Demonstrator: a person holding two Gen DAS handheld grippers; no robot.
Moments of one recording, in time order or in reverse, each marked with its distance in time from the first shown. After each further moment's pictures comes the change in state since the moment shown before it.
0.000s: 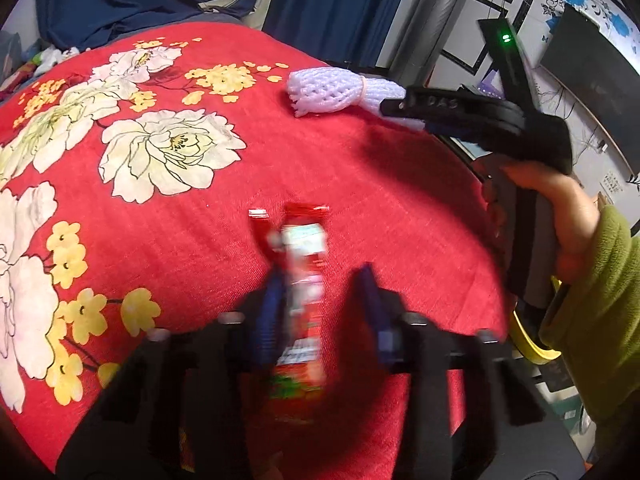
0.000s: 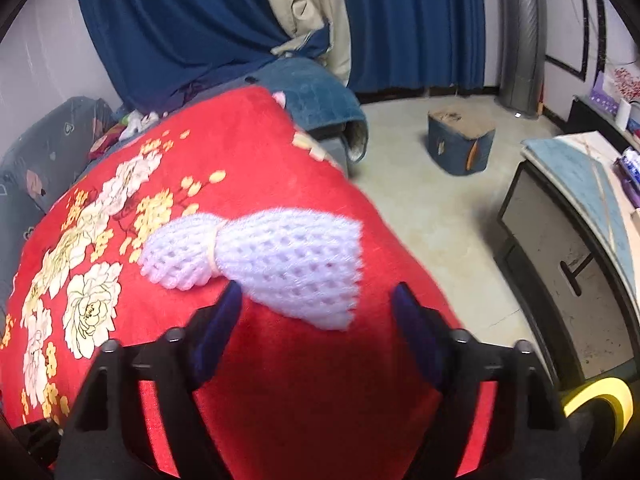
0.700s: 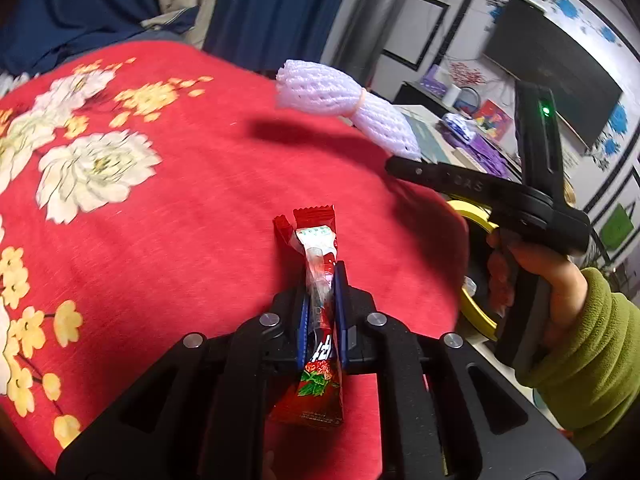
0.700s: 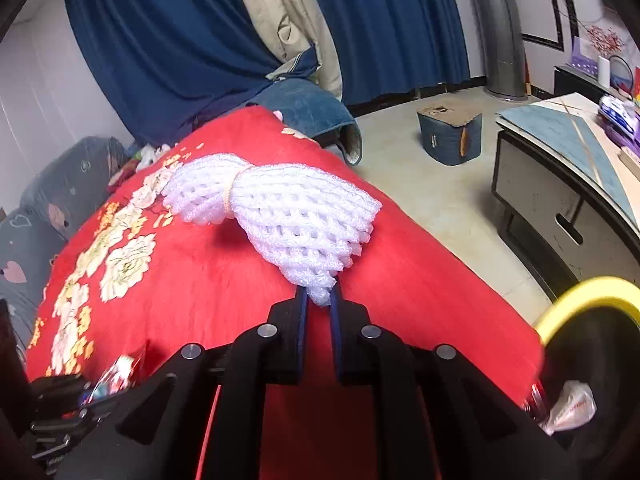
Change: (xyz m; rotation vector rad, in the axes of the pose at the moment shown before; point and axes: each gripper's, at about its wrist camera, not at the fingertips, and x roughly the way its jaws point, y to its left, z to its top) left arm 0.001 -0.033 -0.005 0.130 -0.044 -0.174; right arm -0.081 -0.036 -0.088 0.124 -0.122 0.076
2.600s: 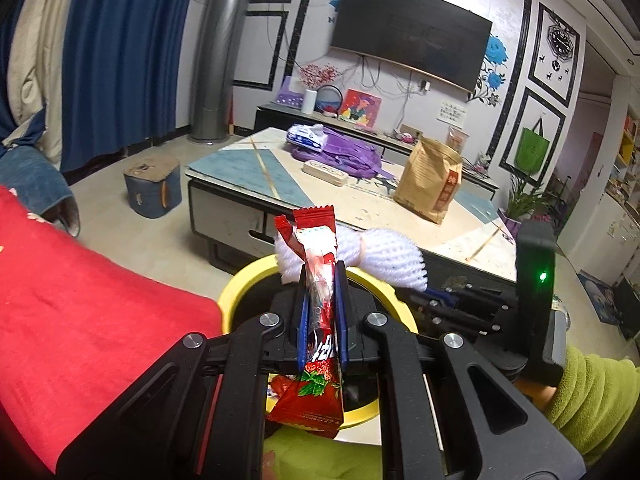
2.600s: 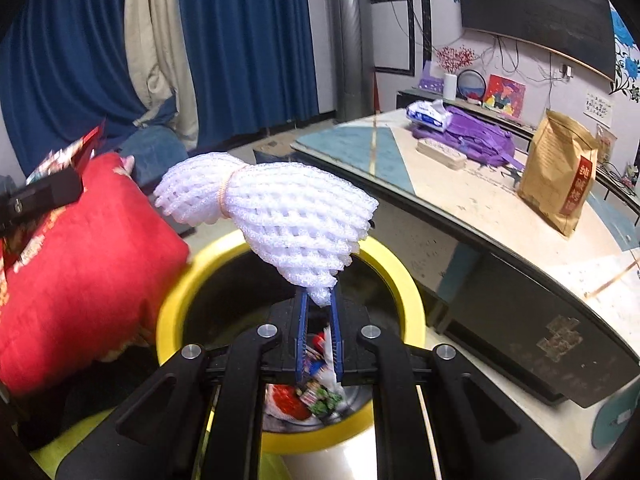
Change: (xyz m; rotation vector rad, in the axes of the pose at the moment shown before) left arm 0.048 -0.232 0.044 0.382 -0.092 -0.321; right arm -0.203 -0.153 -0.125 0.108 -0.146 -0.502
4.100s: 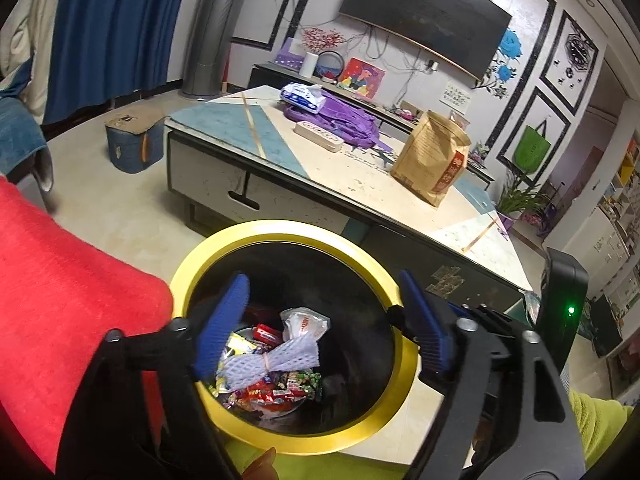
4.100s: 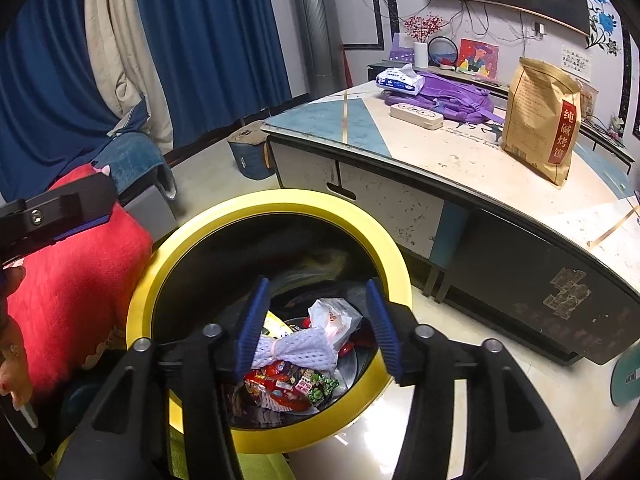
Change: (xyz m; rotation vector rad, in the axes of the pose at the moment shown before) left arm 0.068 0.010 -0.009 -0.110 0.116 -0.046; right arm 0.026 -0.025 -0.016 0.132 0.036 -0.036
